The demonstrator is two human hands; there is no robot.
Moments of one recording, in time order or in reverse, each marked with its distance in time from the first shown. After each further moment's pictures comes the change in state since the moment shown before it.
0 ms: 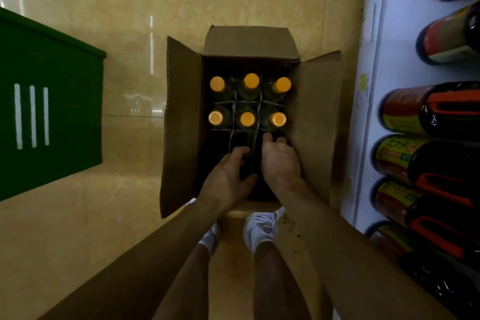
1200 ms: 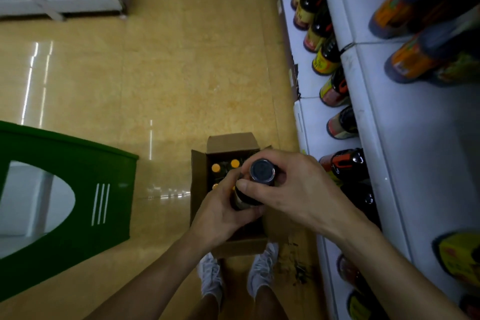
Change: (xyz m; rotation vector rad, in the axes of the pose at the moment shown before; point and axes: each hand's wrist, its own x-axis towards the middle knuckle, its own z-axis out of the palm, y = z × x) left_hand -0.183 0.169 -0.139 -0.255 0.073 0.453; right_hand -0.306 -0.012 -0.285 0.747 0.291 -0.487
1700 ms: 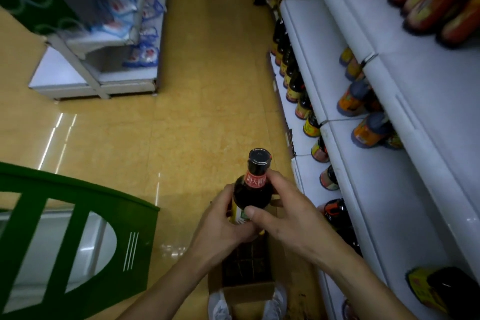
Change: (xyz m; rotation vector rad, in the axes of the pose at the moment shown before) left_hand -0.067 0.153 -0.074 -0.021 0.118 0.104; right_hand -0.059 -0.120 -0.031 -0.017 0.132 -0.115
